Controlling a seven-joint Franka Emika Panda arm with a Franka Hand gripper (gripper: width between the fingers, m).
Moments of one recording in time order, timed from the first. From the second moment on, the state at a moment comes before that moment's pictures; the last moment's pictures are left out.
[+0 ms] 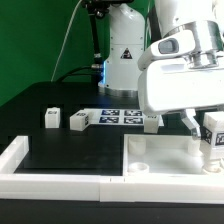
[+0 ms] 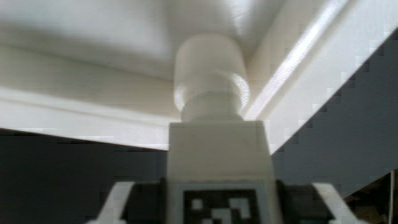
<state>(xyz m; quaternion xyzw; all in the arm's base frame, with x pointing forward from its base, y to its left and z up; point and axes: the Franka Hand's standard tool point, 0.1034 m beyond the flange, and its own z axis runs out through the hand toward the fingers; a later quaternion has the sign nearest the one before) 0.613 0.112 0.077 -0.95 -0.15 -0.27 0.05</state>
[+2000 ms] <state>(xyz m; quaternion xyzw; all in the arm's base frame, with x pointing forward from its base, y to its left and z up) 0.610 0.117 0.082 -0.97 -0.16 -0.19 0.06</state>
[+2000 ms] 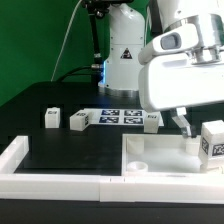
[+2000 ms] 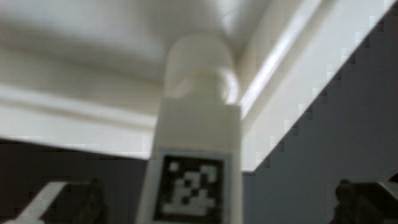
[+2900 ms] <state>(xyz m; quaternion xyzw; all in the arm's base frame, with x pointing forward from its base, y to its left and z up) 0.624 0.101 0.085 -0.98 -0.17 0.02 0.06</state>
